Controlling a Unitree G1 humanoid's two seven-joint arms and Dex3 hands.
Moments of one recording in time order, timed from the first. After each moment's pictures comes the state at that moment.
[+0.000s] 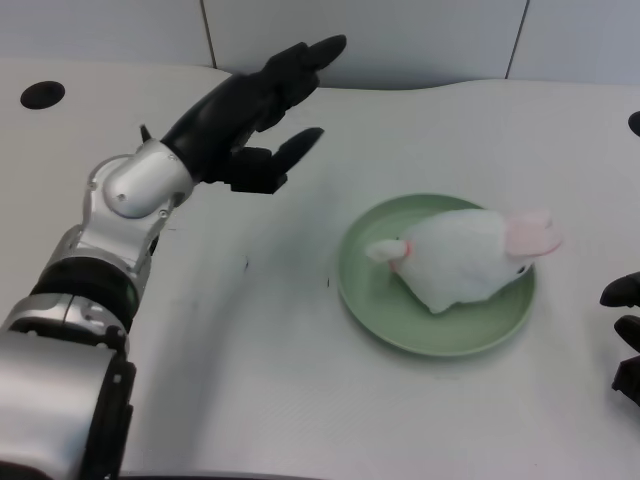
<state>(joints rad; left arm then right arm) -1.02 0.14 -0.03 1.31 0.12 -0.69 -0.49 -0.47 -0.38 -0.30 1.15 0.27 -0.12 1.08</state>
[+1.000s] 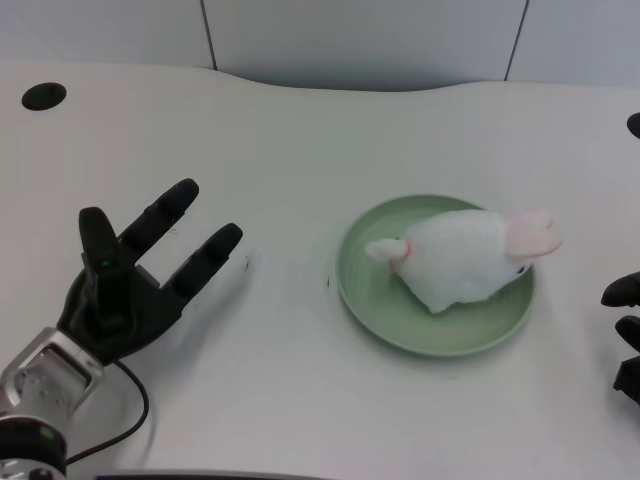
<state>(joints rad) -0.59 0.15 0.48 1.02 -0.54 0.29 -0.97 -0.48 -0.38 -0.30 1.16 0.27 -0.14 1.08</state>
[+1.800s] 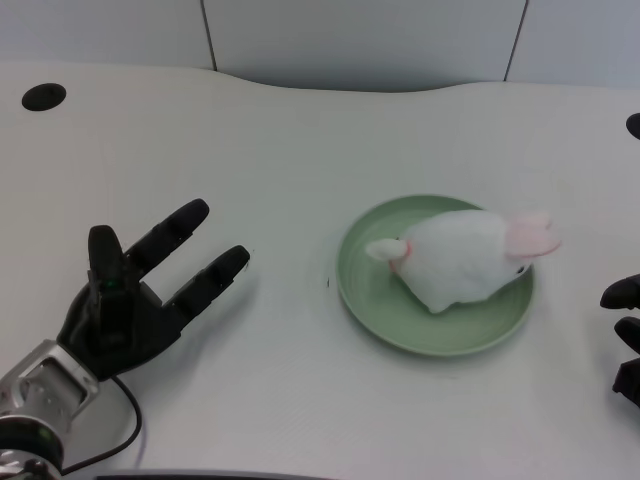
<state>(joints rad) -0.64 0.18 0.43 1.22 -0.47 0.14 -1.08 -0.48 -0.38 -0.30 1.17 0.27 -0.12 1.08</state>
